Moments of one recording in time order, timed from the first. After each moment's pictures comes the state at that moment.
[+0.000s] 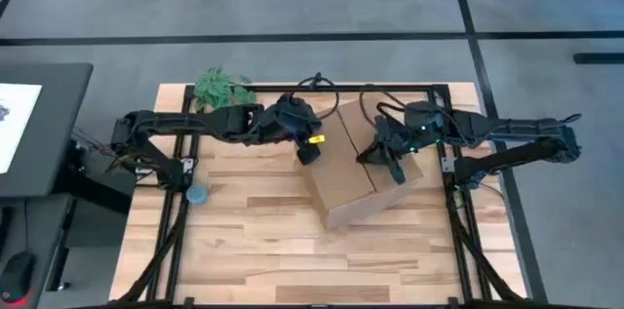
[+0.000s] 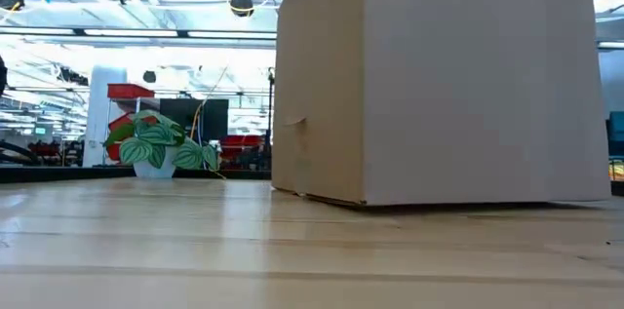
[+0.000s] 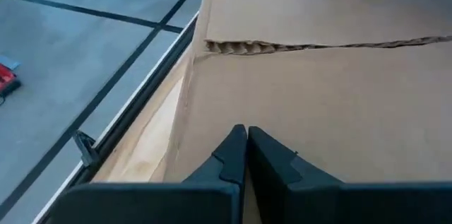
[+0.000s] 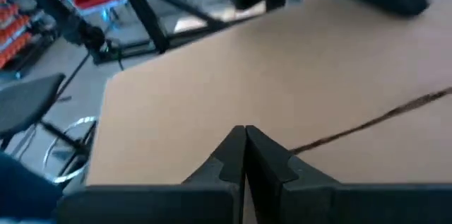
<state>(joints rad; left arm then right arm) 0.07 1.60 1.49 -0.54 -0.36 -0.12 -0.10 1.06 0.96 -0.32 -0.28 0.16</state>
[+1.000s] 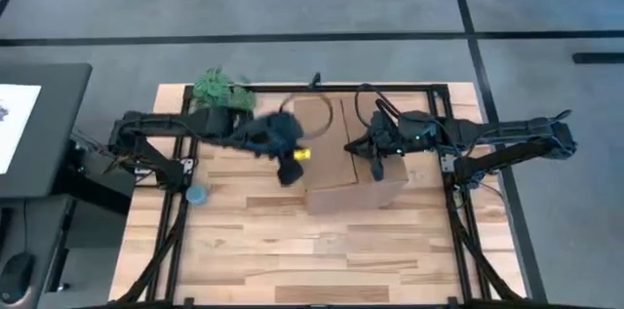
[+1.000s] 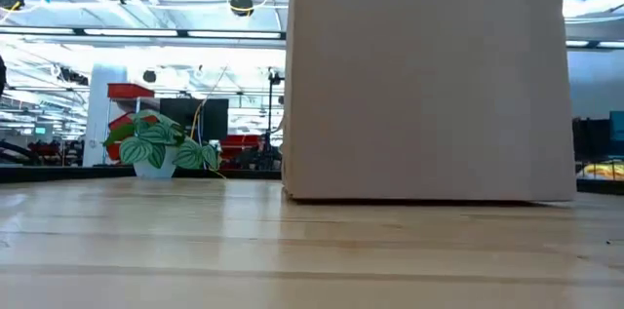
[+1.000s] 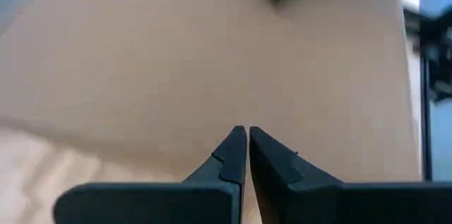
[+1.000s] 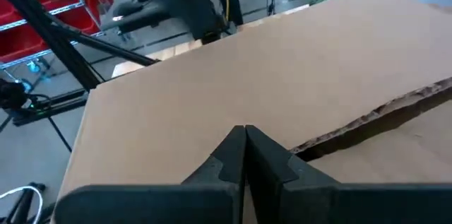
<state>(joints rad) -0.09 1.56 1.69 -1.00 -0.26 -0.42 -0.03 1.15 0.92 -0.18 0.03 0.30</state>
